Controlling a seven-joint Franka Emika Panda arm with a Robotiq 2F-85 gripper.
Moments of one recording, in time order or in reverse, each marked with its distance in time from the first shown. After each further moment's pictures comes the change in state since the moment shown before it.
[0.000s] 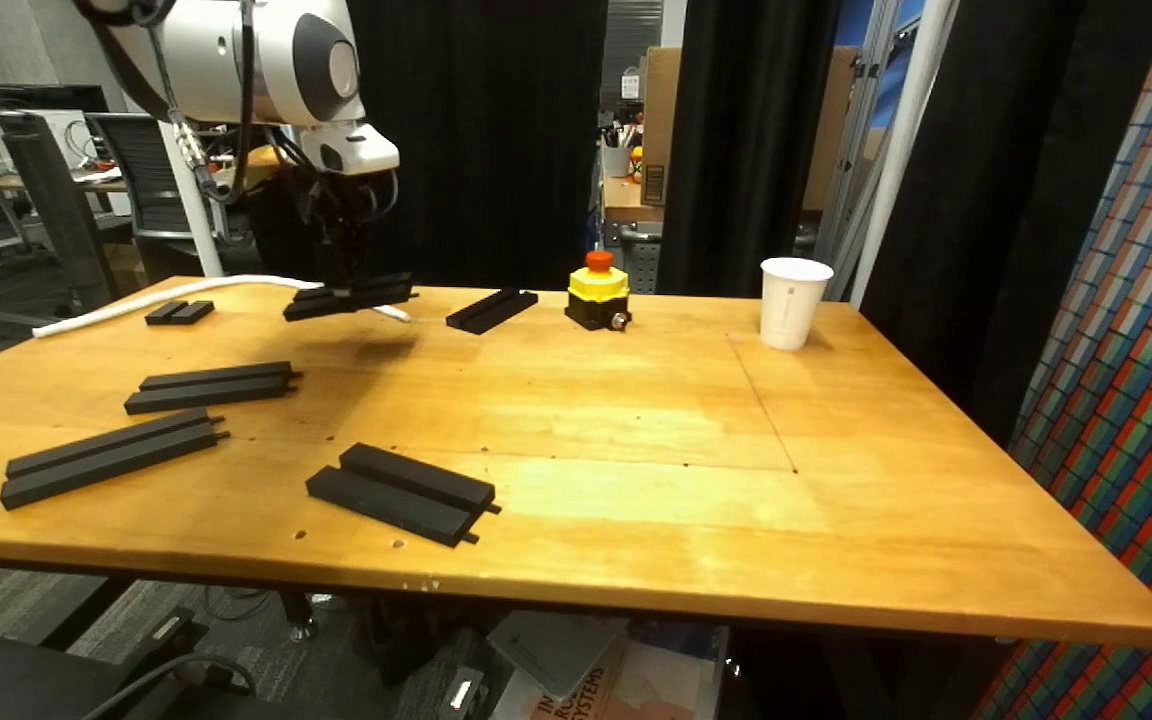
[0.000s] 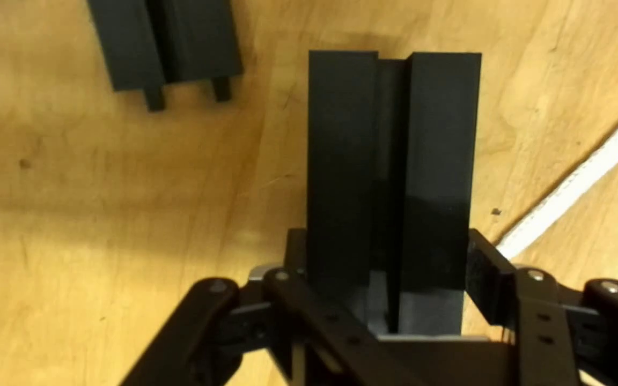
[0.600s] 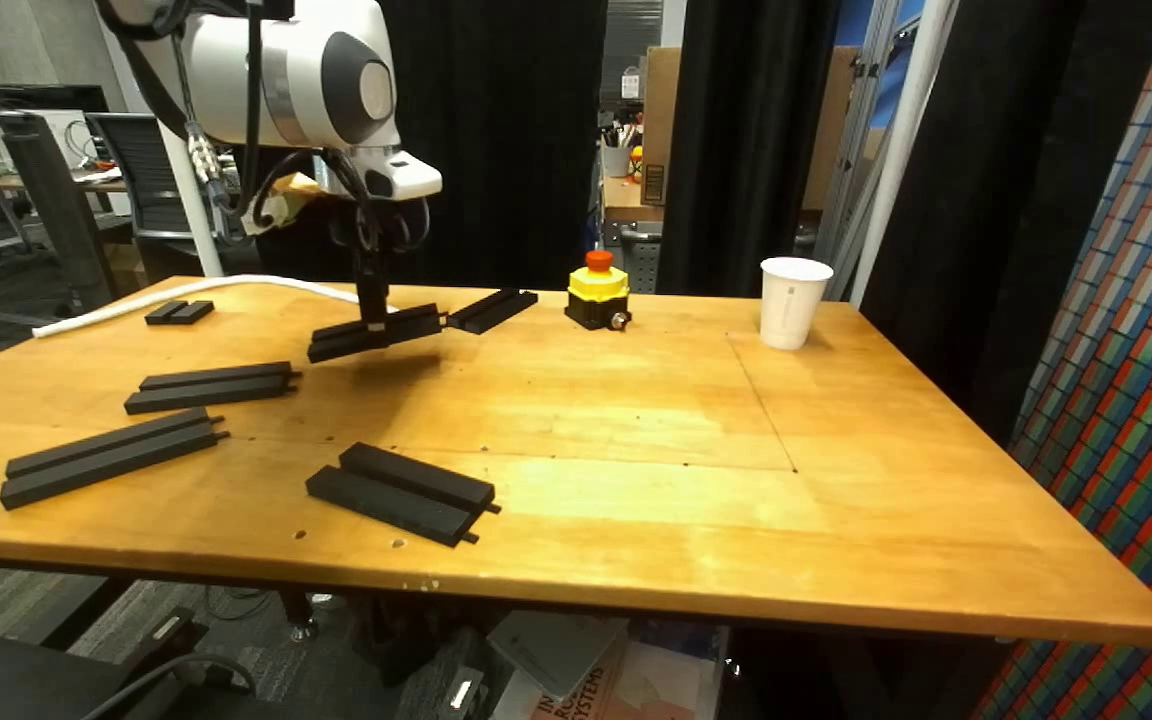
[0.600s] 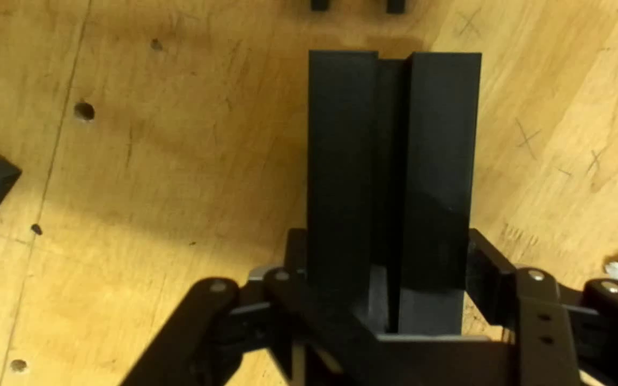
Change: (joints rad) arm -0.075 -0.055 0.000 -0.141 0.010 0.001 -0.249
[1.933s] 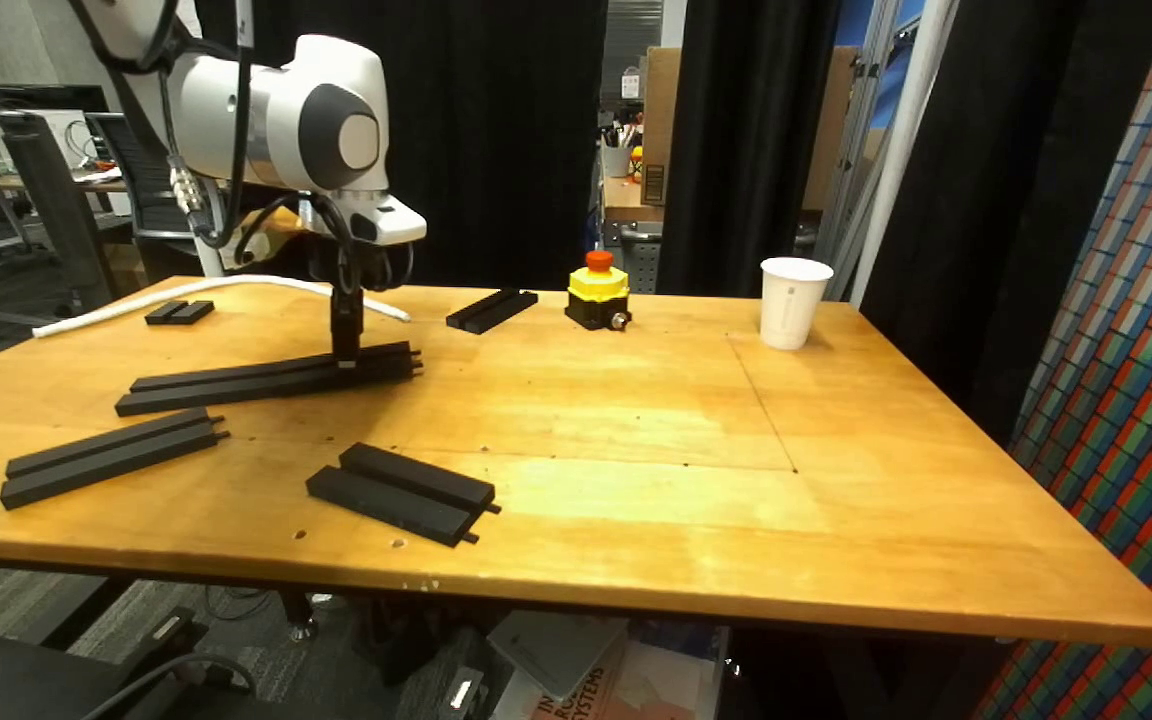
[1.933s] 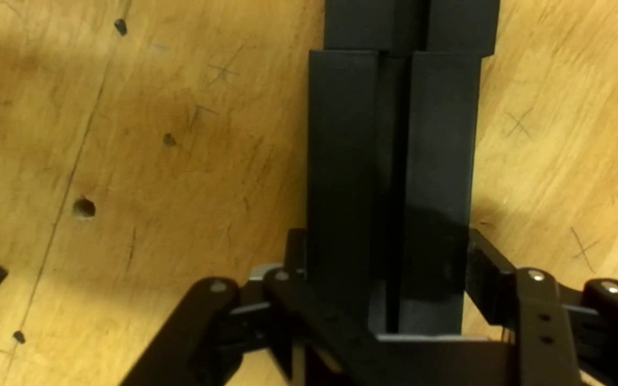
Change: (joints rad) arm 0.010 0.052 0.029 -0.033 0.136 0.036 -0.095
